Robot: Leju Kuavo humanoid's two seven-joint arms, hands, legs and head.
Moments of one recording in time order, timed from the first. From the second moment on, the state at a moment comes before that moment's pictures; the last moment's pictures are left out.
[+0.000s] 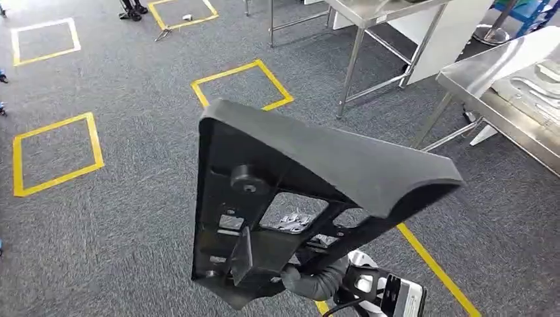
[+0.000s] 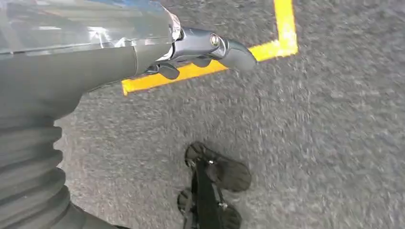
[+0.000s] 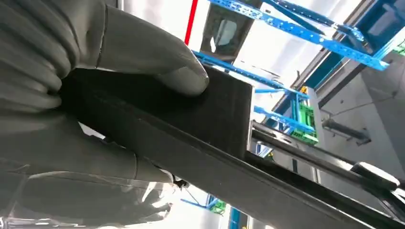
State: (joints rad) left arm -0.06 0.01 1.24 -0.22 -0.85 0.02 -0.22; right arm -0.19 -0.10 0.61 -1.82 0.02 0.34 -0.62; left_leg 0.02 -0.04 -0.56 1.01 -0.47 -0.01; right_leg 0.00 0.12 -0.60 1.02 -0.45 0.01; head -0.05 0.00
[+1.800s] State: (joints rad) left arm -0.08 0.00 1.21 -0.22 -0.95 0.01 -0.29; right arm -0.14 -0.15 0.45 -1.83 -0.02 0.33 -0.62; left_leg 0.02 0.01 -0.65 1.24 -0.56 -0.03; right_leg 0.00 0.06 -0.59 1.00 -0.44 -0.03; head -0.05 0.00
